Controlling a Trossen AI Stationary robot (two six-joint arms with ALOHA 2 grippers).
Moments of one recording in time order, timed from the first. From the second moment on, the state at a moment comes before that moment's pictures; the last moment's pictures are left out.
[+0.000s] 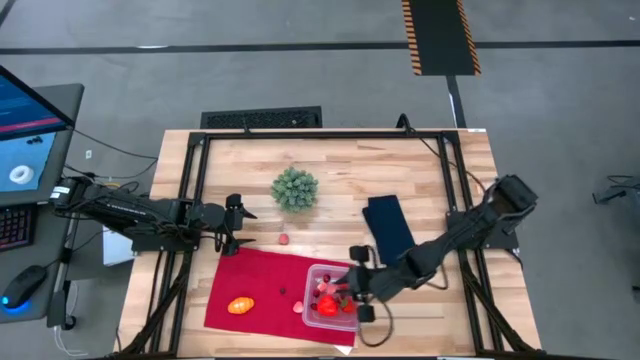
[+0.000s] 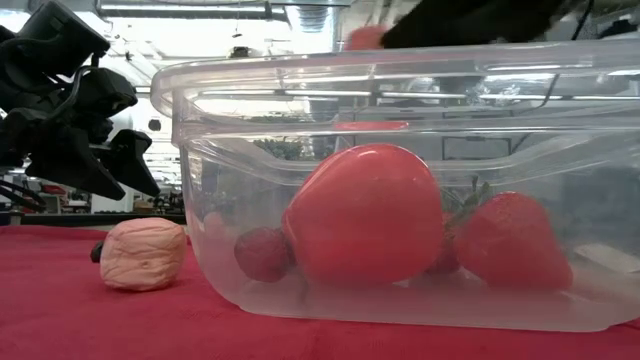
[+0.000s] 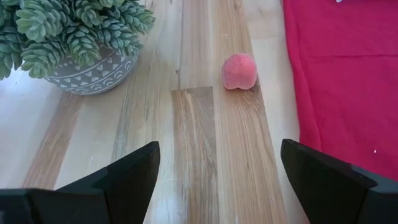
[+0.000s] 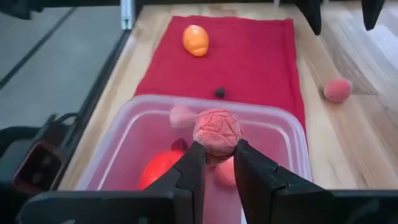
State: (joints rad) left arm -0.09 0.65 0.11 -0.09 -0.12 0.04; right arm 0.57 1.72 0.96 0.17 0.37 0.27
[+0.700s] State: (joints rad) left arm -0.09 0.65 0.11 -0.09 -0.12 0.04; right arm 0.50 1.84 1.10 0.01 0.26 0.34
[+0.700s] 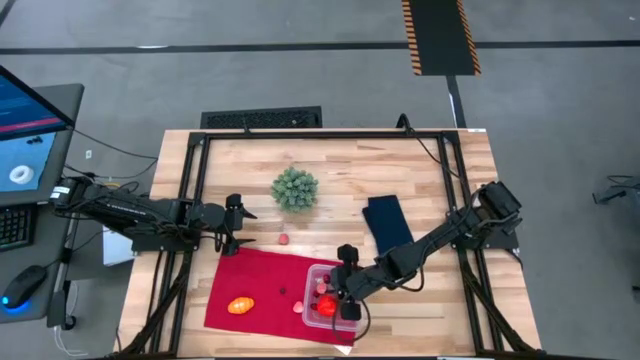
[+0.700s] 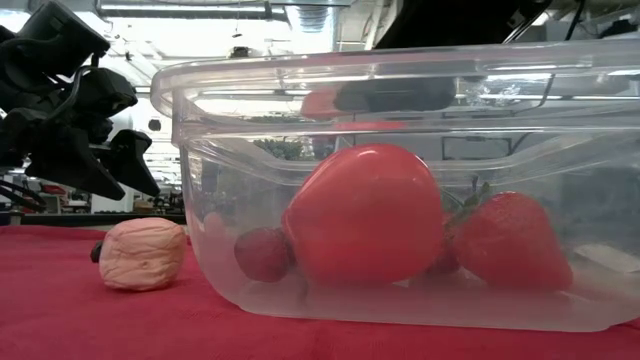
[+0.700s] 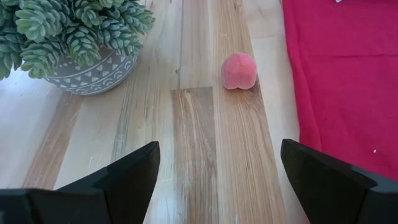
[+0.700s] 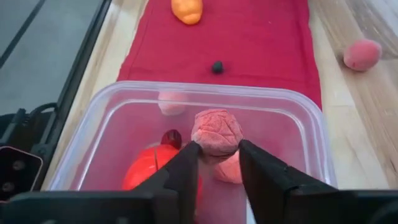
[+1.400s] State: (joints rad) left arm -0.09 0.65 0.11 -0.09 -0.12 0.04; right arm 0.50 1.81 1.10 0.01 0.32 0.27
